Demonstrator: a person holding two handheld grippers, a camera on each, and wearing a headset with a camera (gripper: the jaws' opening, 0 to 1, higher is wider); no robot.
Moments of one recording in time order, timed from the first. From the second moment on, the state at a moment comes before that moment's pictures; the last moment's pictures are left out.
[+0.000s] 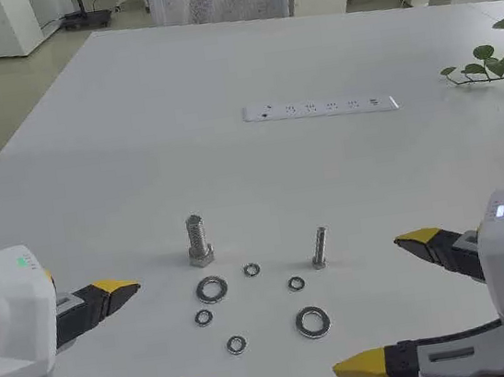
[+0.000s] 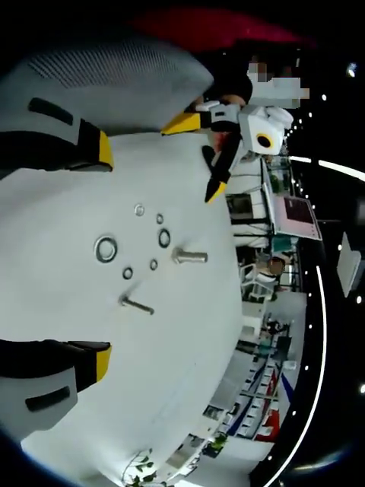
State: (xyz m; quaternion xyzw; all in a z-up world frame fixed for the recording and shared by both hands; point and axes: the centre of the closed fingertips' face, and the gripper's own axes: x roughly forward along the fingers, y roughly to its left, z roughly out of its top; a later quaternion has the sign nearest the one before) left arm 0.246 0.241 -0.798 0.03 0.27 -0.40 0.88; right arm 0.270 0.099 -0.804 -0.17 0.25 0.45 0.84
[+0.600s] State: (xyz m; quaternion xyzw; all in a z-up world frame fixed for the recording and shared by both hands) left arm 0.245 0.239 -0.799 0.03 0.28 -0.40 0.87; right arm 0.268 0.098 -0.806 -0.17 0.26 0.45 0.84
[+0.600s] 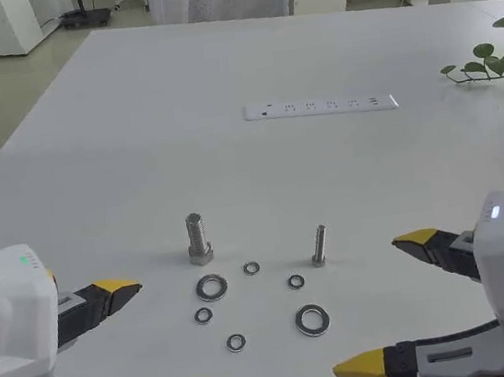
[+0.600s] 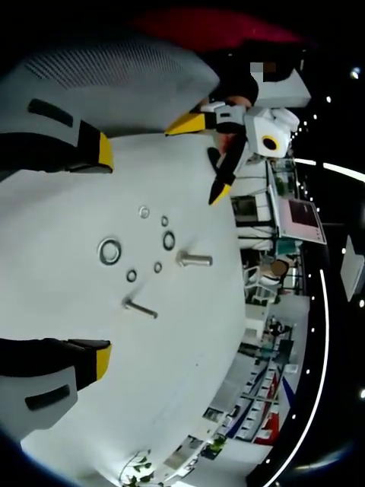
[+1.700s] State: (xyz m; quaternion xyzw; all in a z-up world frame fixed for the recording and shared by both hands) left arm 0.243 0.240 -0.798 0.03 0.27 -0.40 0.88; right arm 0.267 0.097 -0.800 -0.19 0.26 0.45 0.83
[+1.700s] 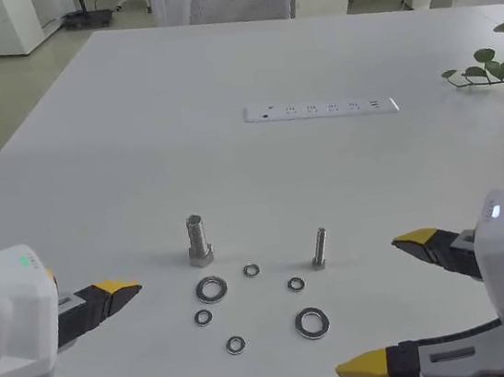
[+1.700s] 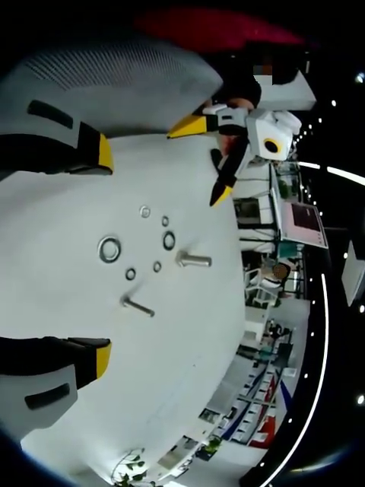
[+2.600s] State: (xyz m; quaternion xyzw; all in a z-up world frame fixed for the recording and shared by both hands) left arm 0.248 0.241 -0.798 0.03 0.27 -0.40 0.88; right arm 0.270 0.108 -0.806 -0.22 0.27 0.48 0.80
